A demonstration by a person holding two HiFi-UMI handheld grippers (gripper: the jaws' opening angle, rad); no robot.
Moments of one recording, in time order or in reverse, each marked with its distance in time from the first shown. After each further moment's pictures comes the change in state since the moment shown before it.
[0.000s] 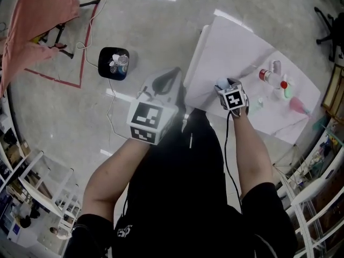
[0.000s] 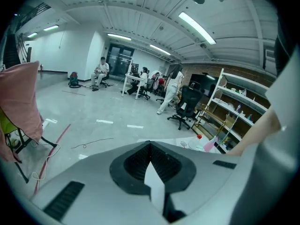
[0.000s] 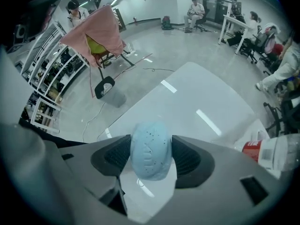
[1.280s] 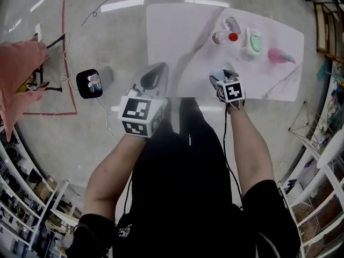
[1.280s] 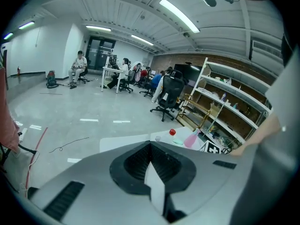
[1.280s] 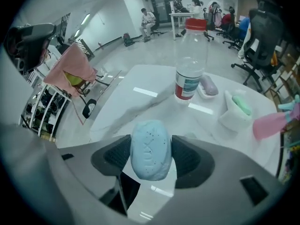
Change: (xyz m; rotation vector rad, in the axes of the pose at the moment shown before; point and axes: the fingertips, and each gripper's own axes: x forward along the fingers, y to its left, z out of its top) left arm 0.082 -0.174 -0.010 0.121 0.095 -0.151; right arm -0.082 -0.095 -0.148 0.427 -0.162 -0.054
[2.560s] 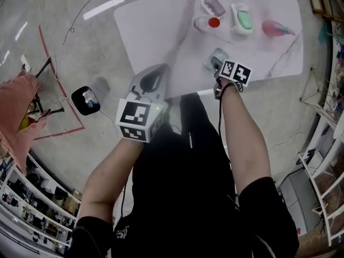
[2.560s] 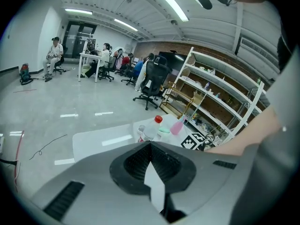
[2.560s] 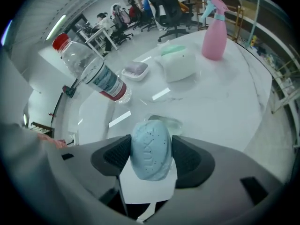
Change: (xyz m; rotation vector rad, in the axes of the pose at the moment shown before) left arm 0.070 -0.043 -0.031 0.097 0.145 -0.214; right arm 0.021 -0.077 -0.040 0.878 -0.122 -0.134
